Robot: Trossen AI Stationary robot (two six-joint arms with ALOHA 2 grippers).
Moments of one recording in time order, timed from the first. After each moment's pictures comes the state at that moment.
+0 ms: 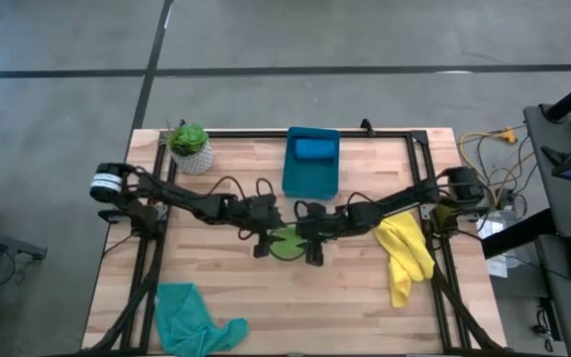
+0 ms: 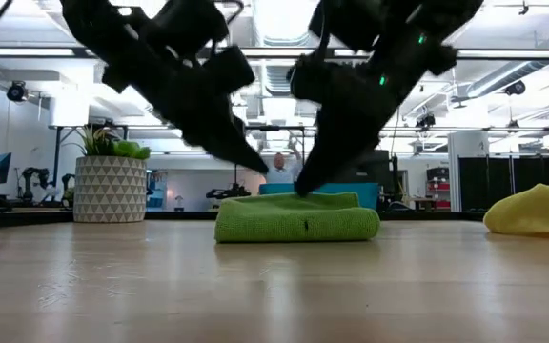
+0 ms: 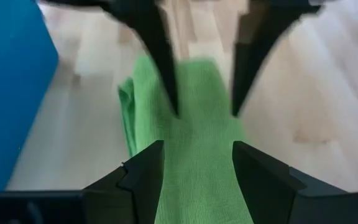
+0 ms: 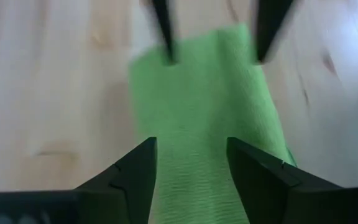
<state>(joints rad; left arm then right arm) -0.02 1.61 0.79 0.20 0.06 0.01 0.13 1.79 1.01 -0.09 0.07 0.20</state>
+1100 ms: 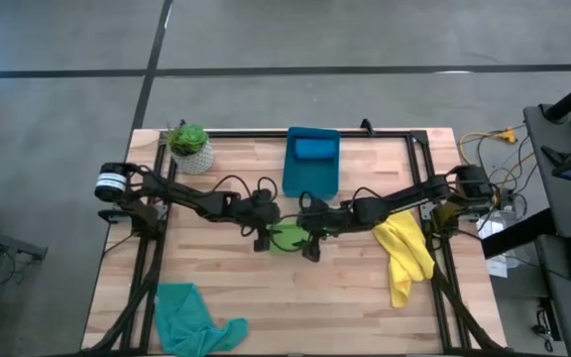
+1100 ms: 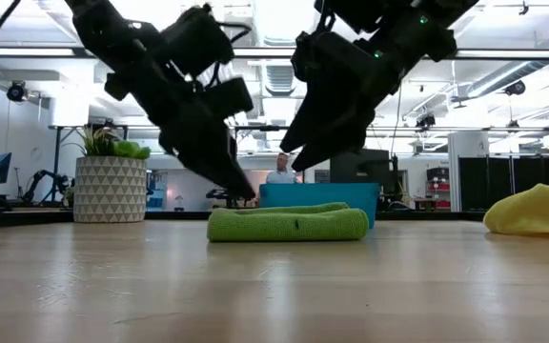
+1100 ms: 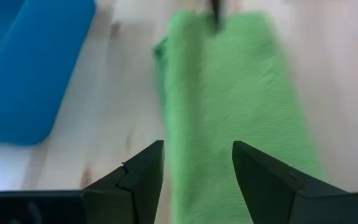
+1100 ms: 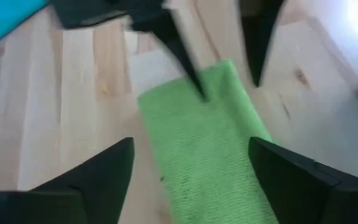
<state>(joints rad) 0.01 1.64 0.80 0.09 -0.04 0.01 0.13 1.72 1.01 -0.07 0.08 0.35</state>
